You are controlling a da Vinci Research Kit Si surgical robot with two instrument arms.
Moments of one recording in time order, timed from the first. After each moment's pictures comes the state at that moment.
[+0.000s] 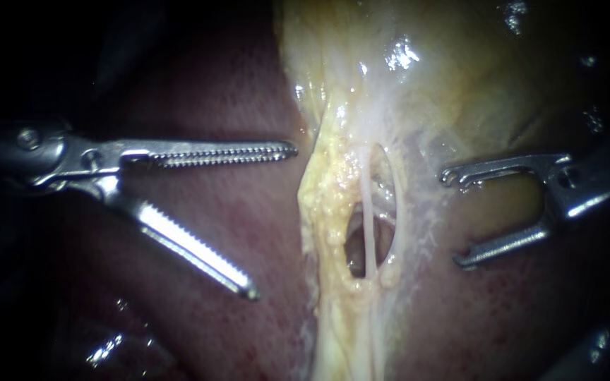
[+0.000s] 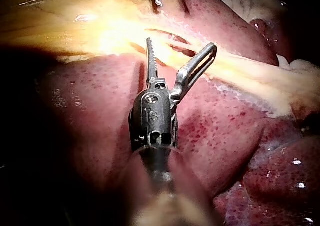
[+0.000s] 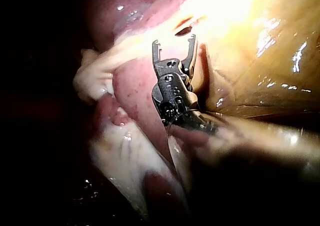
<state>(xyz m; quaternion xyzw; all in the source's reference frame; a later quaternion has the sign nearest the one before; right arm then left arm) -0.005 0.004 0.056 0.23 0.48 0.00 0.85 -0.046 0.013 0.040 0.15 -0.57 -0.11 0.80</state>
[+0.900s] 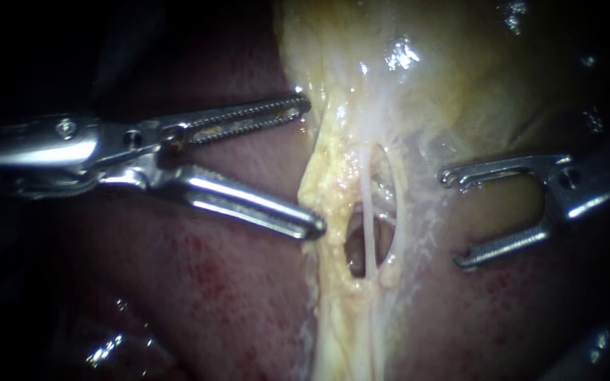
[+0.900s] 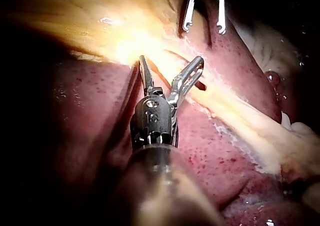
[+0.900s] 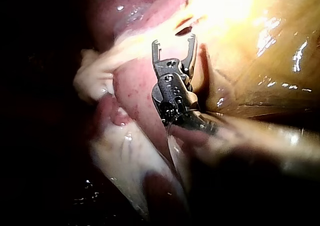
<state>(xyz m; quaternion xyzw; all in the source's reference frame) -0.005 0.004 0.055 0.23 0.48 0.00 0.85 -0.050 0.013 0.040 0.14 -0.51 -0.30 0.79</state>
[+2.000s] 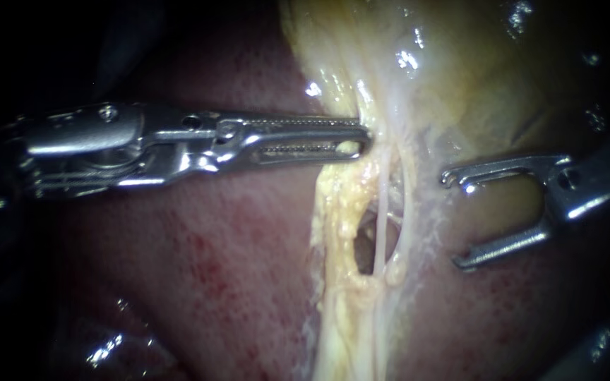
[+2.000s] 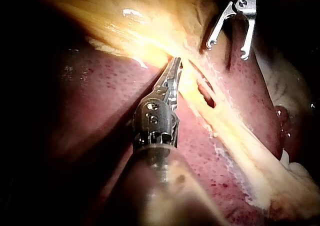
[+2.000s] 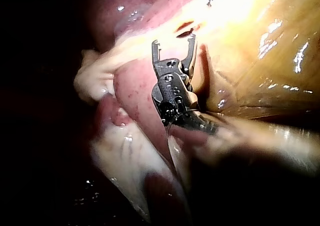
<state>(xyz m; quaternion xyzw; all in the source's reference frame) -0.005 0.004 0.055 0.23 0.48 0.00 0.85 -0.051 0.014 0.042 0.16 -0.48 -0.38 0.77</state>
